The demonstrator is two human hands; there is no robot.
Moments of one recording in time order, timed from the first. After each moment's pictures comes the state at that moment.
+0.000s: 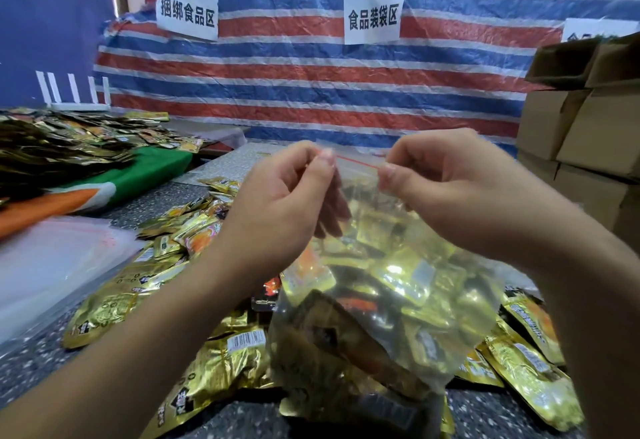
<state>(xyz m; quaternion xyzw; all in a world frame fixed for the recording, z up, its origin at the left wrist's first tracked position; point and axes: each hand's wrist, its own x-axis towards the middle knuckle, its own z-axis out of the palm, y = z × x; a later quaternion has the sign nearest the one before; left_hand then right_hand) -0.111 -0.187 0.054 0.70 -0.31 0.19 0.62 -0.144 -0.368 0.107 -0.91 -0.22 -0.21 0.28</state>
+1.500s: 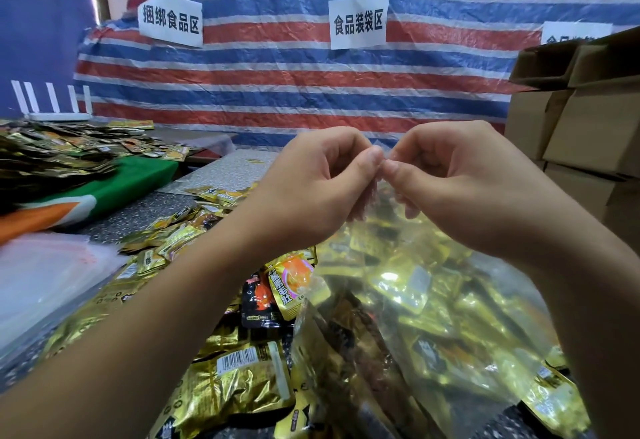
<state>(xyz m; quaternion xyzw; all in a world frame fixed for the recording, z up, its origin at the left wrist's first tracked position) -0.081 -0.210 0.077 0.72 -0.41 0.20 0.52 -0.136 -0.373 0.106 -0.89 -0.20 -0.27 0.31</state>
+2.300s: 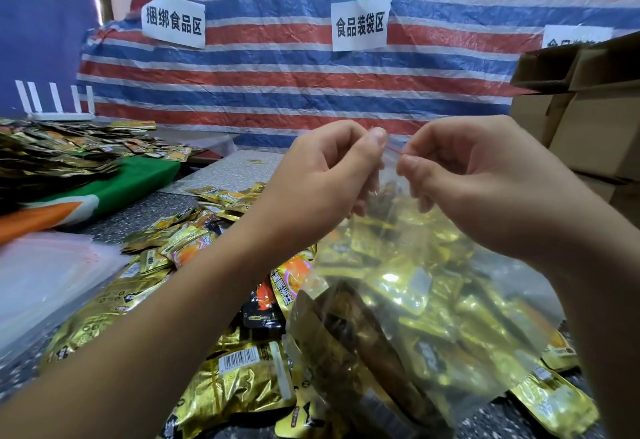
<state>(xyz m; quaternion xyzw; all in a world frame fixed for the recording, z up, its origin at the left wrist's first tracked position) -0.086 -0.215 0.076 0.67 -0.40 0.18 0.60 -0.142 -0.380 0.110 -0.88 -0.20 -0.28 0.32</state>
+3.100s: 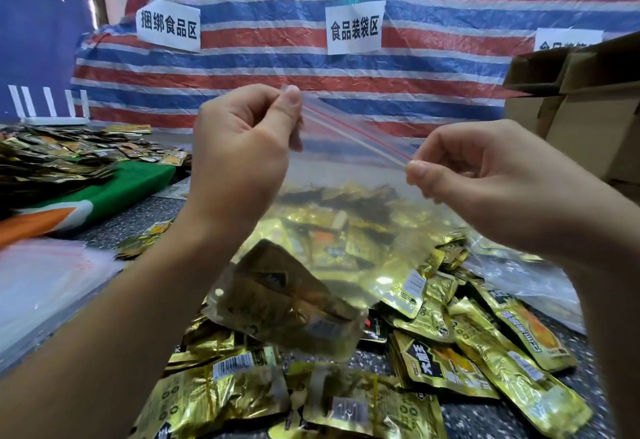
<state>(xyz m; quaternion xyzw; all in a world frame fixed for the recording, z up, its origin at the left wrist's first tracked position) -0.082 -0.186 0.096 0.64 -0.28 0.36 0.62 -0.151 -0.391 0.120 -0.90 -0.21 -0.24 0.29</state>
